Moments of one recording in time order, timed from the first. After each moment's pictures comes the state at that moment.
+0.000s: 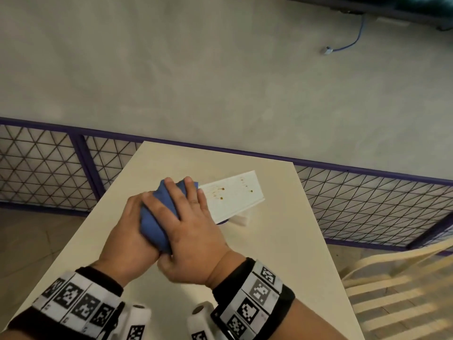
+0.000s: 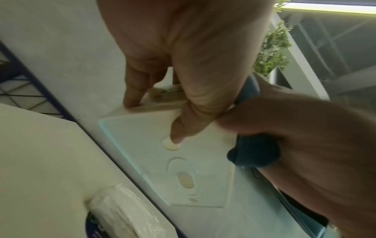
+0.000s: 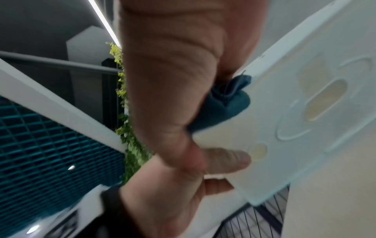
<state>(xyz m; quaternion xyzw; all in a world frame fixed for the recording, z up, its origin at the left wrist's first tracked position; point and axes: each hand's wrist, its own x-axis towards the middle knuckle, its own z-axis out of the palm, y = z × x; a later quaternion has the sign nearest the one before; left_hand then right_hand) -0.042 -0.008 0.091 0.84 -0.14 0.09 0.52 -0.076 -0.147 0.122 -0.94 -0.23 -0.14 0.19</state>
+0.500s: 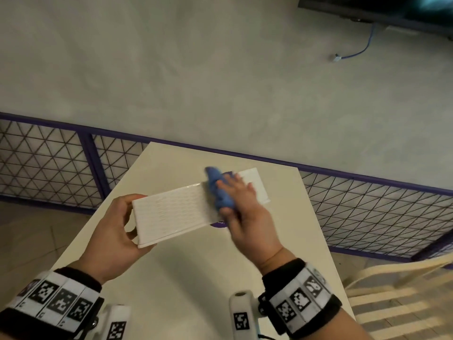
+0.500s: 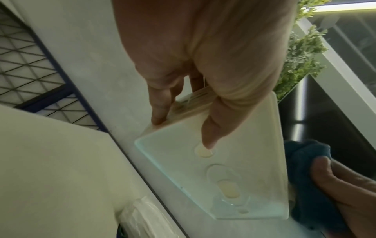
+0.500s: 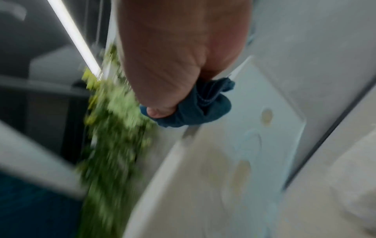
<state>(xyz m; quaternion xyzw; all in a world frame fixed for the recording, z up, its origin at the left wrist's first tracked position) -0.033 0.032 0.077 0.82 -0.16 0.07 0.54 -0.061 -0.228 0.117 -0.86 -0.17 -0.27 0.39</state>
